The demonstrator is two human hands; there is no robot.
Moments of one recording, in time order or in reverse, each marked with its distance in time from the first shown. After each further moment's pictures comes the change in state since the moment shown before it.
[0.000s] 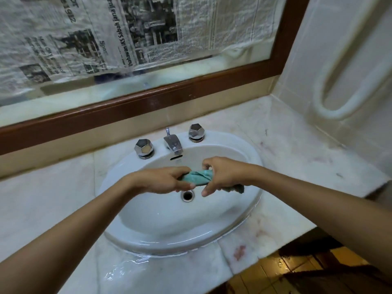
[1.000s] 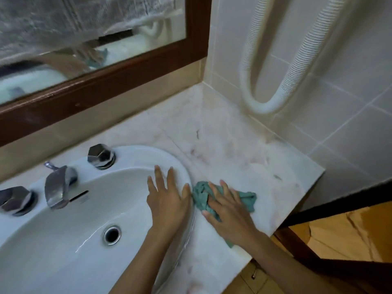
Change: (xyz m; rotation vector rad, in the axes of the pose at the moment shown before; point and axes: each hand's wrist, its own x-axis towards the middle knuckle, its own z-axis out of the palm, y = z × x) left_hand 0.247 0.089 0.135 0.086 0.626 -0.215; right_hand -0.010 0.275 0.006 -0.369 0.562 0.078
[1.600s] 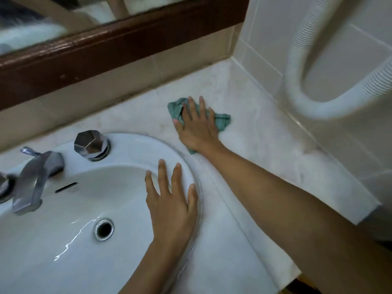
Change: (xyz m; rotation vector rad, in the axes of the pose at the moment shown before) left_hand 0.023 0.004 0.032 0.115 0.158 -0.044; right_hand 0.279 -0.009 -0.007 -0.121 -0.042 0.046
